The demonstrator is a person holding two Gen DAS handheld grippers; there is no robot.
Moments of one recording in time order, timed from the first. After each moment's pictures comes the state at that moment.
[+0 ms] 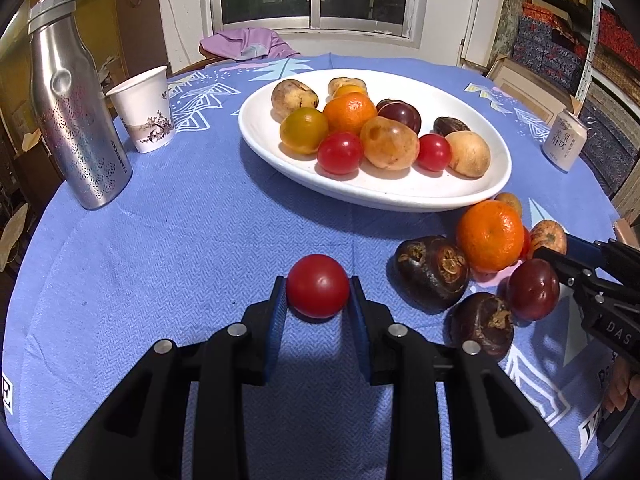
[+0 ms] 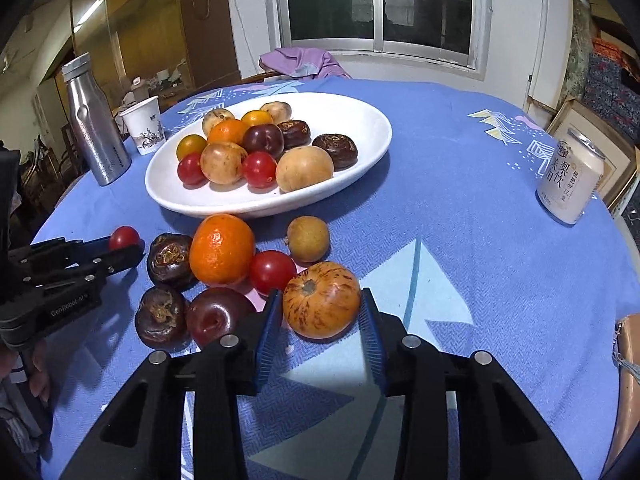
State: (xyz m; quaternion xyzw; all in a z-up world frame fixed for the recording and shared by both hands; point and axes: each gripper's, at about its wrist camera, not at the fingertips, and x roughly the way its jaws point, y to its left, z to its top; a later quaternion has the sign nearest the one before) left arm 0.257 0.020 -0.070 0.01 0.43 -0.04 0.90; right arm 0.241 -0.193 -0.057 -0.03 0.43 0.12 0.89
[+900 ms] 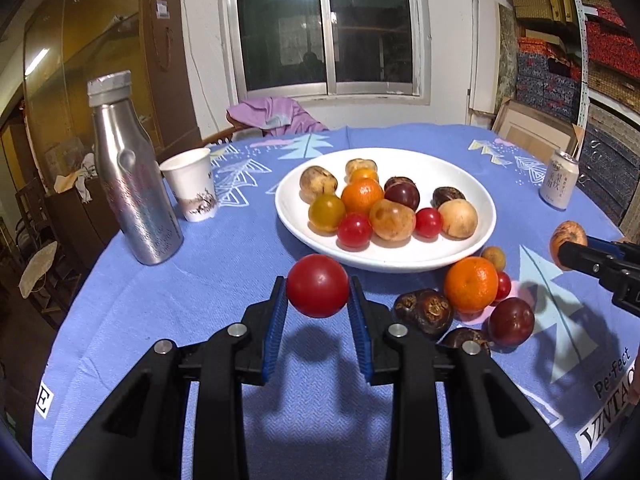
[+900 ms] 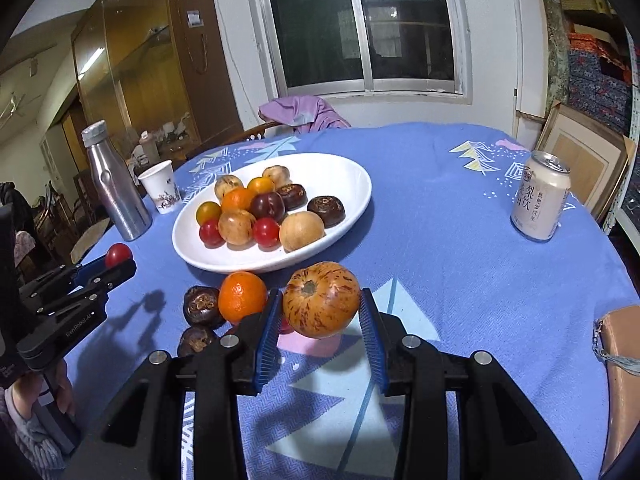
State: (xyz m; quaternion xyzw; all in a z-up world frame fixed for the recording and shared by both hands) left arm 0.215 0.020 -0.023 0.04 0.31 0.00 0.95; right arm 0.216 -0.219 -0.015 0.03 0.36 0.13 0.92
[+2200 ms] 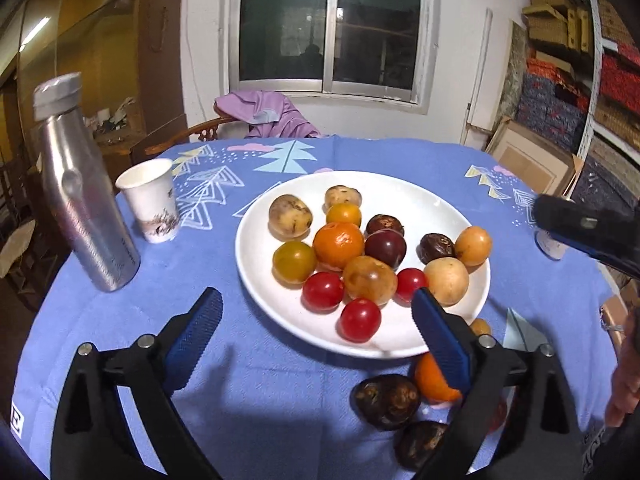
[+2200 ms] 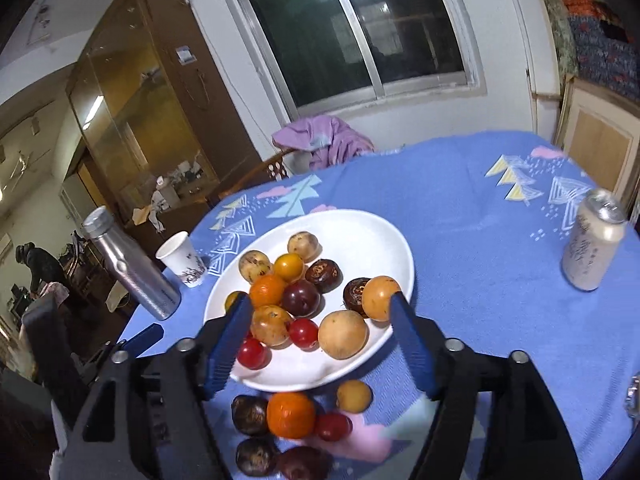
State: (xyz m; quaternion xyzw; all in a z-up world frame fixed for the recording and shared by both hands) left arm 0.281 0.008 -0.009 -0.02 0.33 -0.02 0.94; right arm 0.289 -0.211 0.028 0.12 0.34 0.16 0.92
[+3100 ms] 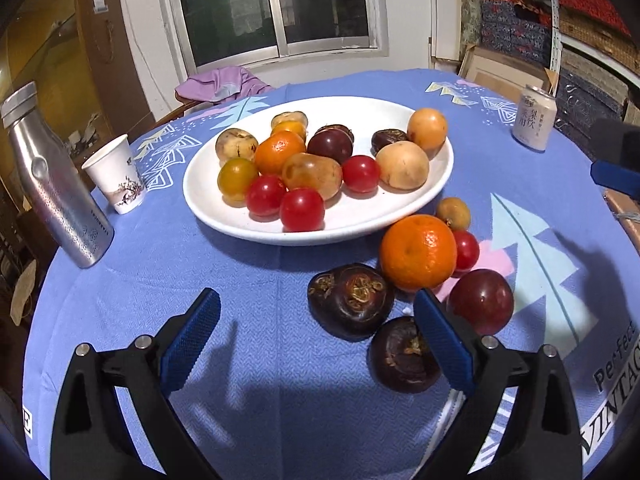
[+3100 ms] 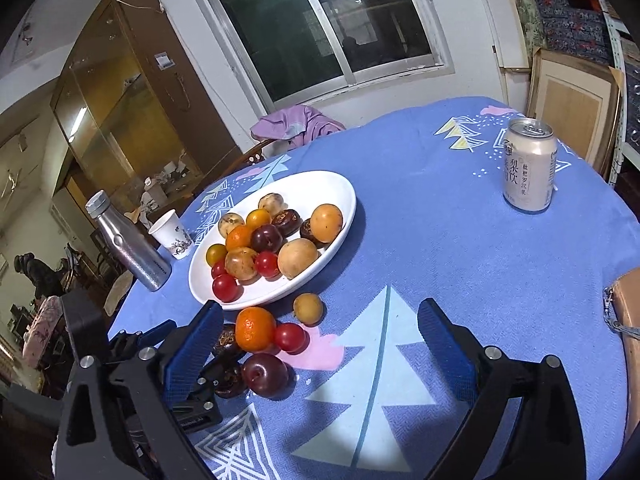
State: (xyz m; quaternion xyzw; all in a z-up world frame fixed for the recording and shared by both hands) left arm 0.247 -0.039 -0.056 0.09 0.38 -0.06 0.92; right arm 0.227 -0.257 -0.002 0.15 0.37 0.13 0.91
